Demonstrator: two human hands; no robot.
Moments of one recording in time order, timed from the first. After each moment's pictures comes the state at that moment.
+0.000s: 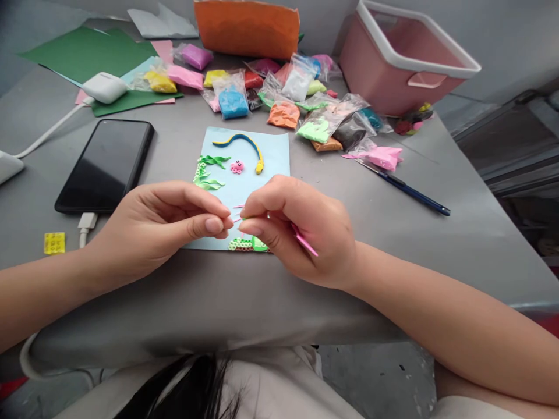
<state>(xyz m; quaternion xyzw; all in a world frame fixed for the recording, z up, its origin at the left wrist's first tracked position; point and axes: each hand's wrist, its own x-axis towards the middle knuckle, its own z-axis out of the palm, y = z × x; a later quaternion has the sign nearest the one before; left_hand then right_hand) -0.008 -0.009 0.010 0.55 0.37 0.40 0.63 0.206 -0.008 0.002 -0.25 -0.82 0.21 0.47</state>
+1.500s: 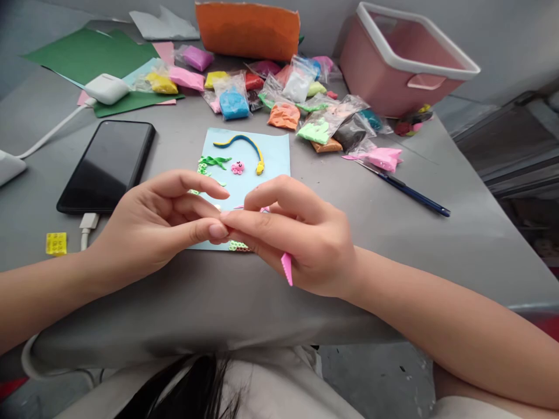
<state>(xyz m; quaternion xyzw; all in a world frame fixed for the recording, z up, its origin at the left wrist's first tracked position) -0.008 -0.010 0.008 0.51 0.35 0.41 0.67 0.198 -0.012 -0.009 -0.25 -0.84 0.00 0.49</state>
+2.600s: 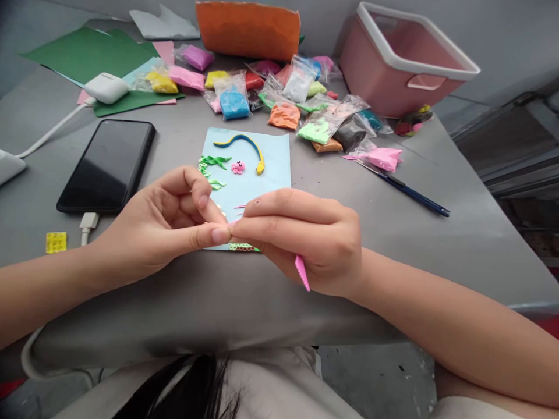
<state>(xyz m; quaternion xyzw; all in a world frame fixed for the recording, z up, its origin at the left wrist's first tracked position) -0.005 -0.007 0.011 0.51 0.35 0.38 0.69 0.205 -0.014 0.001 -0.23 -0.85 0.03 0.47</state>
